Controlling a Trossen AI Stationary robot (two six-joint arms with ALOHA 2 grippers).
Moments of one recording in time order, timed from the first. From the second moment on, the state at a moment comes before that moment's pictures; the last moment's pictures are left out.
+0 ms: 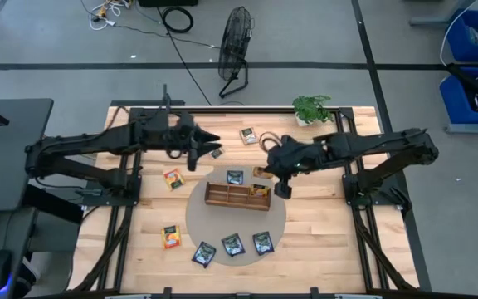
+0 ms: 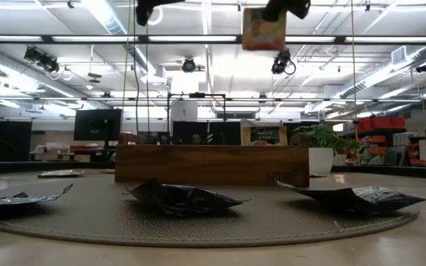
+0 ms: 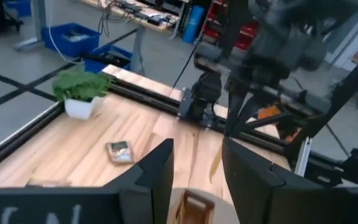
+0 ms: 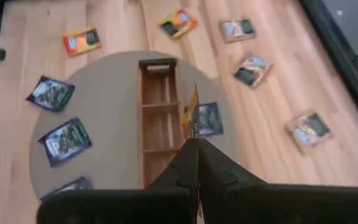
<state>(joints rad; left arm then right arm) 0.16 1.08 1.04 -0.16 0.02 -0.31 0.14 1.43 1.44 -0.86 0.19 0.23</state>
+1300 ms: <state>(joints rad) 0.15 0.94 1.04 -0.34 -0.02 -0.33 0.18 1.68 1.11 -0.51 0.25 0.25</state>
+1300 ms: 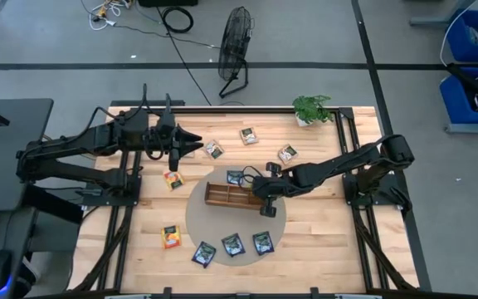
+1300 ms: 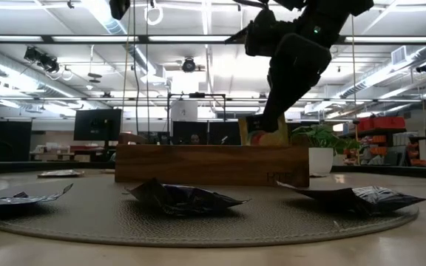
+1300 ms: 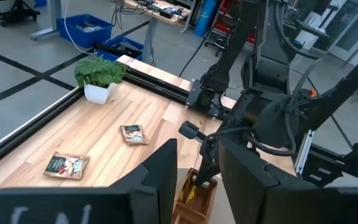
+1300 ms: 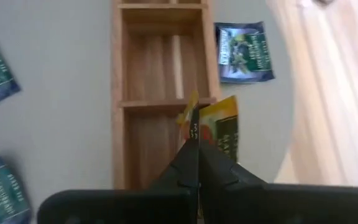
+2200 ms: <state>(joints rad) 0.14 0.95 1.04 -0.68 -0.04 -0.33 0.14 1.48 1.11 -0.51 0.22 0.24</state>
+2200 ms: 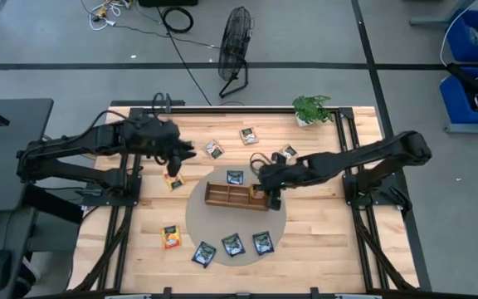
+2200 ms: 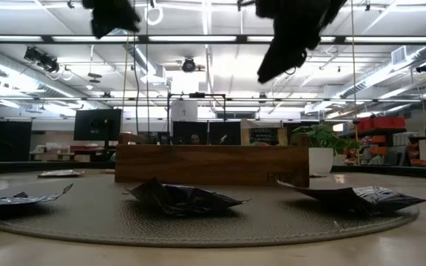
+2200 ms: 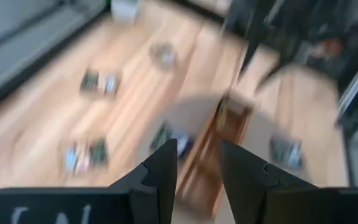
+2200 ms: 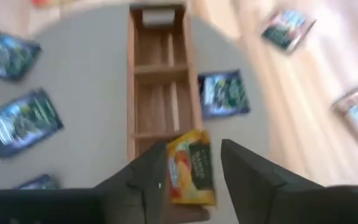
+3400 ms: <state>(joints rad) 0.10 1.40 0.68 -0.71 -0.04 -0.50 0.09 1.30 1.11 -0.69 0.35 0.25</state>
